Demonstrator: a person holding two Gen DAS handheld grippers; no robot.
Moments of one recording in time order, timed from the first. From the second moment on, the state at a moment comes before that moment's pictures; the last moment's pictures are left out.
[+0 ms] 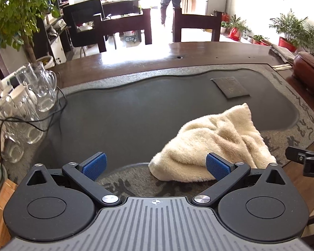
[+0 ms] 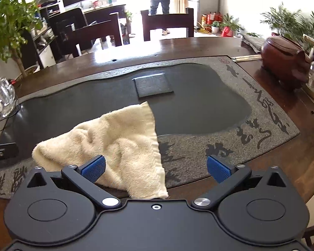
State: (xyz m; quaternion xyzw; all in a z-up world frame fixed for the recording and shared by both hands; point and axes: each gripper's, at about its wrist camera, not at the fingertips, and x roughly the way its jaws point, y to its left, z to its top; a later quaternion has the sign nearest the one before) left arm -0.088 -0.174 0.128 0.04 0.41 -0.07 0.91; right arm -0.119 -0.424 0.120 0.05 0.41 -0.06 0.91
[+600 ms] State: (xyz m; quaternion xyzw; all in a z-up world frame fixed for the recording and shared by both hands) left arm -0.097 -0.210 0.123 0.06 0.43 -0.02 0.90; right arm -0.119 -0.423 0.101 0.02 0.42 0.03 0.91
